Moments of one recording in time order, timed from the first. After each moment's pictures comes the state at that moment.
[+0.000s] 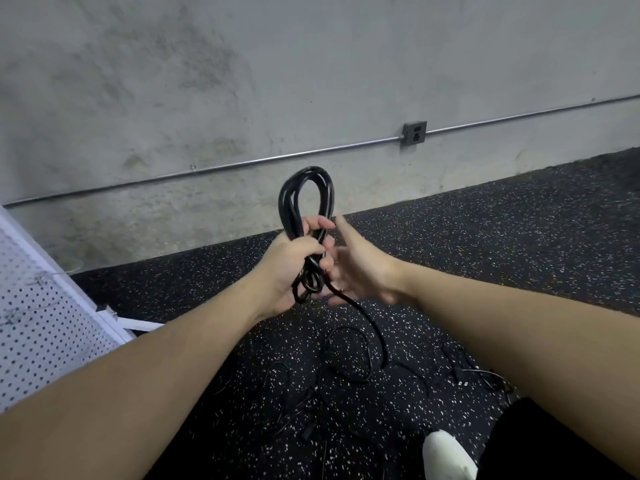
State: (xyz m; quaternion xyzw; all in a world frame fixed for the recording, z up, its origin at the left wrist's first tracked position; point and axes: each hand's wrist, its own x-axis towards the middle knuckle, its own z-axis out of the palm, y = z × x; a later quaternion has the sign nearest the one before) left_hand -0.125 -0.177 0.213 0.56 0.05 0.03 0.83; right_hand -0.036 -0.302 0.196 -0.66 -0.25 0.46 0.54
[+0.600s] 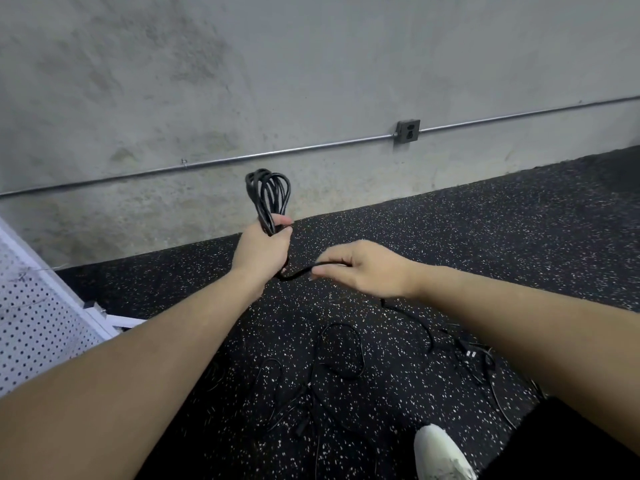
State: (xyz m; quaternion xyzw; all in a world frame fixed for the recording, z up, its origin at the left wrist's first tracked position) left_hand -0.111 -0.145 0.207 0.79 0.26 0.21 0.52; right_hand -0.050 -0.329 0.217 -0.79 -0.50 0.18 0.31
